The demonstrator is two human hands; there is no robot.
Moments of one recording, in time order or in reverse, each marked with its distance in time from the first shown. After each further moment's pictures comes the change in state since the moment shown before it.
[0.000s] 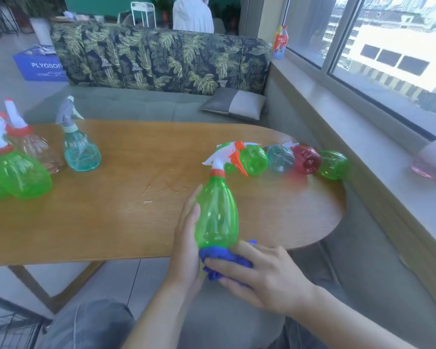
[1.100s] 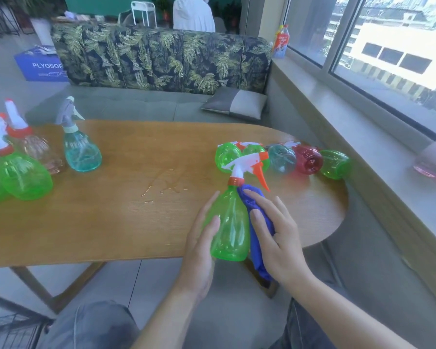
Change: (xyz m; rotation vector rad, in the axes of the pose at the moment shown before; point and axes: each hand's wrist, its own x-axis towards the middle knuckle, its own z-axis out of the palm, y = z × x) left_hand -0.004 -0.014 0.006 0.074 -0.058 -0.030; right_hand 0.022 0.019 0.005 0.540 0.282 0.738
